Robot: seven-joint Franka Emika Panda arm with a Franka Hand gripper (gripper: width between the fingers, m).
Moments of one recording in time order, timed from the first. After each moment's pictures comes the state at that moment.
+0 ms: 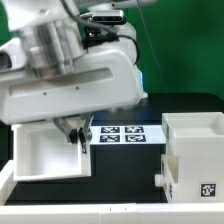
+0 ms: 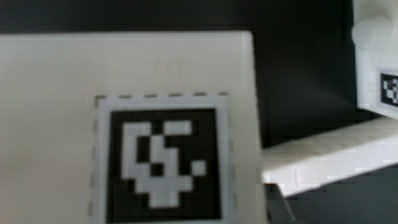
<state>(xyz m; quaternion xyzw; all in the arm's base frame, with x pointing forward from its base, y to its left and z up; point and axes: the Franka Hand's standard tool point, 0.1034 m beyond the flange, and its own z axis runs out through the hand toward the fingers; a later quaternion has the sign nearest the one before) 0.609 -0.090 0.107 -0.99 0.11 -0.03 0.08</state>
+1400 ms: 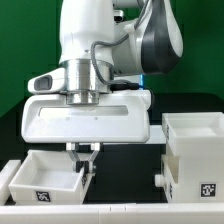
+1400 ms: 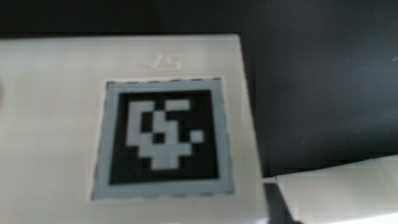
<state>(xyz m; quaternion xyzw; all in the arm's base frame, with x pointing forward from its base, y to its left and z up) 0.590 -0.088 0.043 -0.97 0.12 -0.22 0.00</state>
